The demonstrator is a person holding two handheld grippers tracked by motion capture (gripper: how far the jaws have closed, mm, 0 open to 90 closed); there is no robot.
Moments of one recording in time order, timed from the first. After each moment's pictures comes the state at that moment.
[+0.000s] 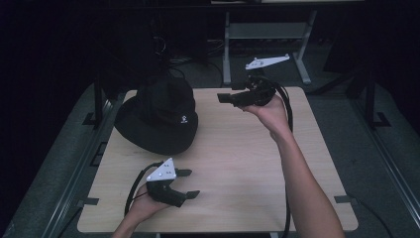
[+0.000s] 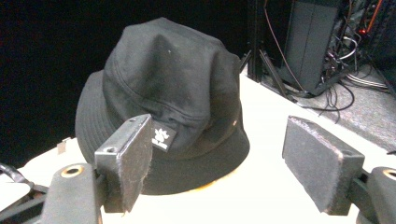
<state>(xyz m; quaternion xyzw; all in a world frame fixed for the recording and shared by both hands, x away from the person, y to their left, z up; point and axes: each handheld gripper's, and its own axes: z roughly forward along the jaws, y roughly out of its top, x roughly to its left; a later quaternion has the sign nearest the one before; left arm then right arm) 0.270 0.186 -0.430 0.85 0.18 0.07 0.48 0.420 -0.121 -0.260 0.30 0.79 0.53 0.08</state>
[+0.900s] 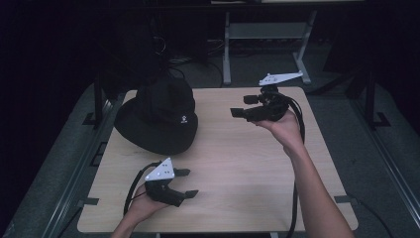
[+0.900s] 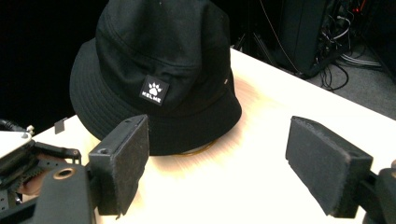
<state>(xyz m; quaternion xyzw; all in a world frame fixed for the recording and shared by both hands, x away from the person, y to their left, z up) 0.271 0.190 -0.430 0.85 0.19 0.07 0.48 0.397 -0.152 -0.288 0.32 0.79 0.51 0.08</state>
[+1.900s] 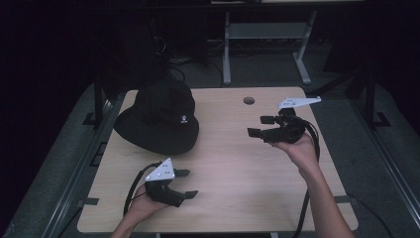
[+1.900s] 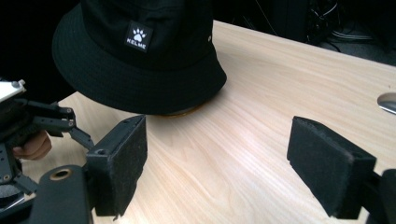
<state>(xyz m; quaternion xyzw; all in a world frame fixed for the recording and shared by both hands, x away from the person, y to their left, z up) 0.270 0.191 -0.433 0.86 0.19 0.07 0.47 0.363 -0.195 -0.334 0.36 0.78 0.51 0.07</state>
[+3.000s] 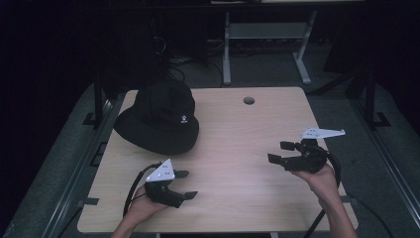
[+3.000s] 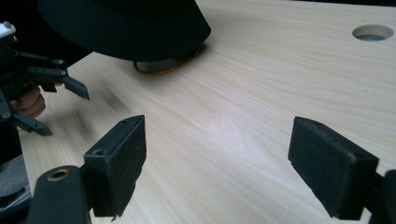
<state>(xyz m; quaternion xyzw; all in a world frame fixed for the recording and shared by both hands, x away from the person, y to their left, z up) 0.268 0.191 -0.436 0.86 0.20 0.07 0.47 0.307 -0.246 -0.385 0.40 0.77 0.50 0.06</state>
